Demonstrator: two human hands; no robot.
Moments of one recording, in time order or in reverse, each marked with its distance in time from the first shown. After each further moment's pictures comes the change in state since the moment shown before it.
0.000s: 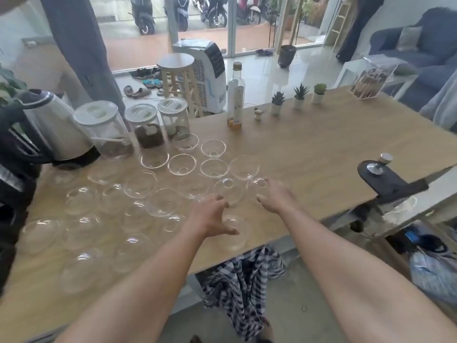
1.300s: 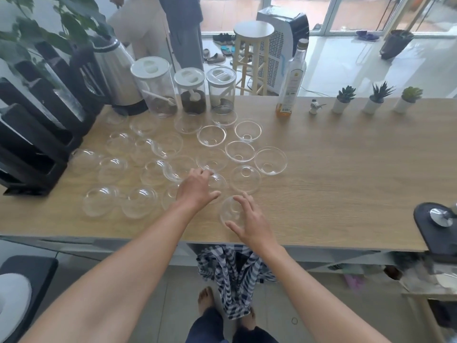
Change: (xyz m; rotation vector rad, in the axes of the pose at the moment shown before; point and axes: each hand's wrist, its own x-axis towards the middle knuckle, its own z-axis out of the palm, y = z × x) left_hand 0.003 -0.013 0.014 -0.093 0.278 -0.593; right_hand -0.038 0.020 0.077 0.230 -0.234 -0.693
